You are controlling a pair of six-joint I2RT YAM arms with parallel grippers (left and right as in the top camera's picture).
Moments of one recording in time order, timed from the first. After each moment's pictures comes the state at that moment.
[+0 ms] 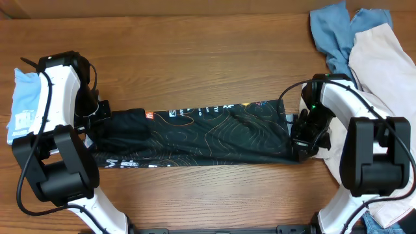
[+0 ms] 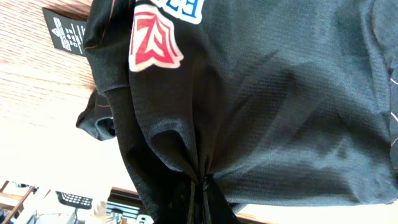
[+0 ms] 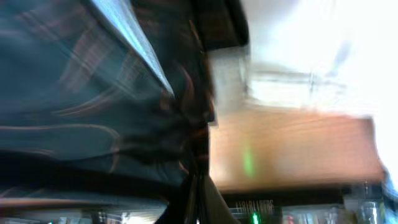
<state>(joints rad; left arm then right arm) 0.25 1.96 1.59 -1.50 -0.06 -0.13 0.00 1.92 1.25 -1.39 -0.12 0.22</state>
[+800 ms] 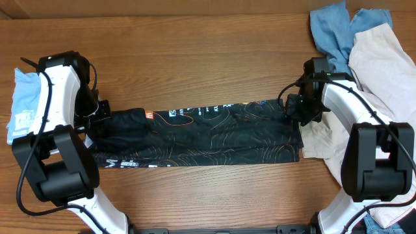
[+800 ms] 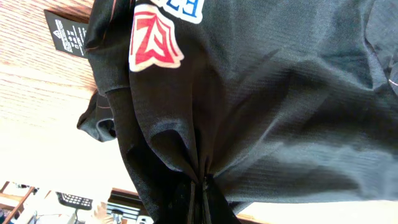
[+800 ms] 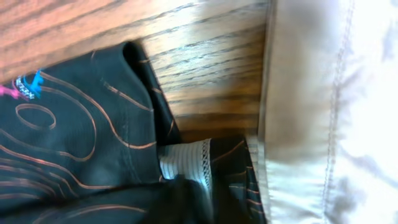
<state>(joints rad) 0.25 1.96 1.59 -1.49 -0.06 -0.13 0.01 1.90 1.25 -0.85 -0.13 0.23</state>
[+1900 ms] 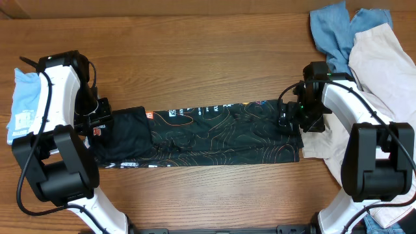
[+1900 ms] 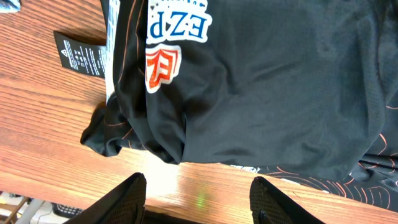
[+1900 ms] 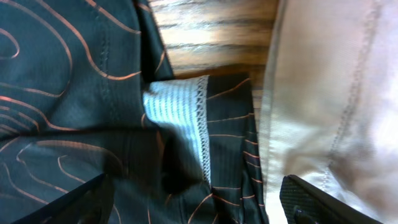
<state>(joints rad) 0.25 1.96 1.59 -1.45 -0.06 -0.14 0.01 1.90 1.25 -0.98 -0.14 0.12</state>
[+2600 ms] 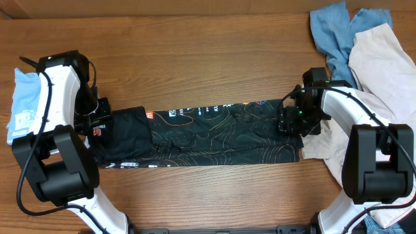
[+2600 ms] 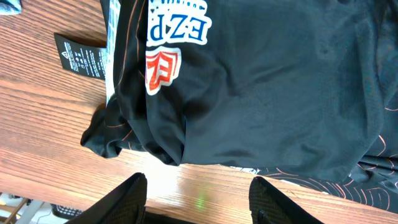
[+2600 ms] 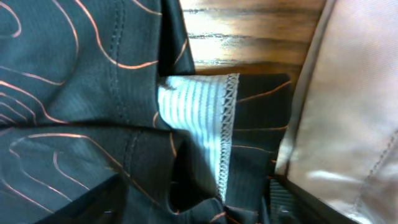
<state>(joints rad) 0.25 1.96 1.59 -1.44 -0.06 -0.14 0.01 1.88 1.16 -0.88 -0.20 0.07</state>
